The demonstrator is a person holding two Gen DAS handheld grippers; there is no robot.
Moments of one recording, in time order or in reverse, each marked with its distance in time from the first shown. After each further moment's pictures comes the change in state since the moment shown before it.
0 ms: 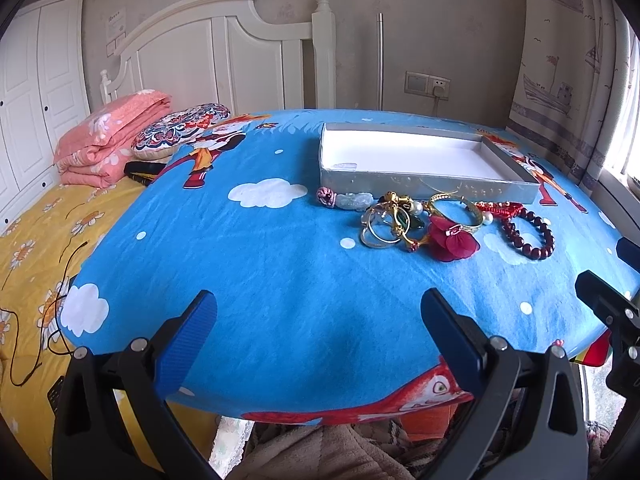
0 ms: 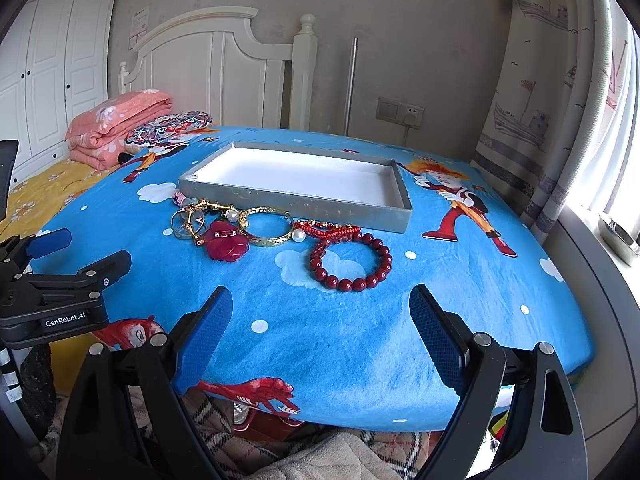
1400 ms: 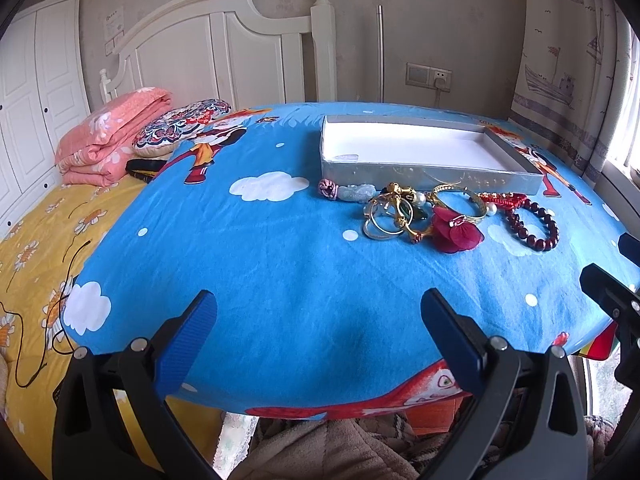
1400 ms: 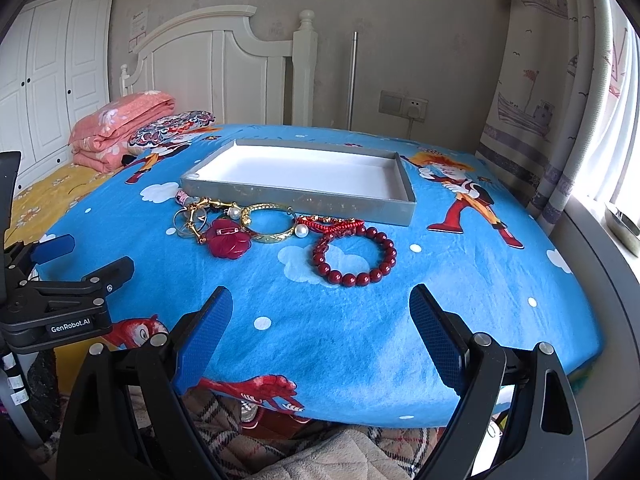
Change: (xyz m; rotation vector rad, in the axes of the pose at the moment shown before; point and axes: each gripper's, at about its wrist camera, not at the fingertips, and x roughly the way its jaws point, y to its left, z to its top) left arm 0.003 -0.002 -0.002 0.015 0.023 0.016; right arm 0.001 -0.003 0.000 0.022 0.013 0.022
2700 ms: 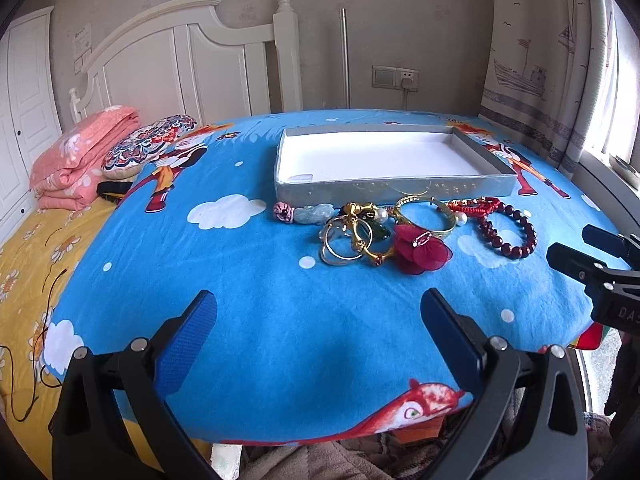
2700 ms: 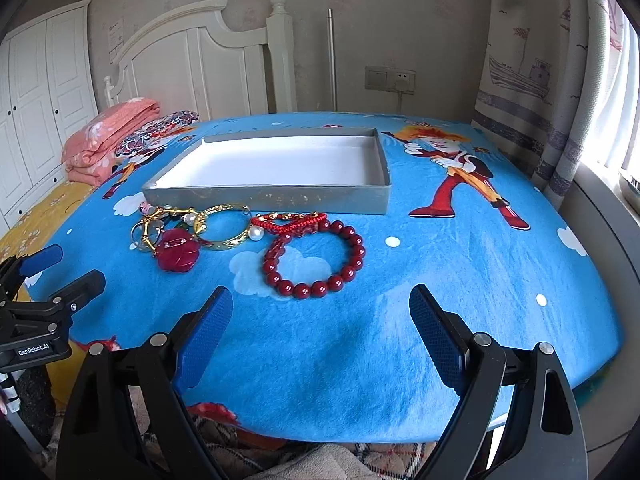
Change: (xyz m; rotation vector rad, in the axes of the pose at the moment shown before) left arm 0.015 -0.021 0.020 0.070 -0.011 -0.100; right arm 0.046 -0.054 0.010 0.128 0.092 0.032
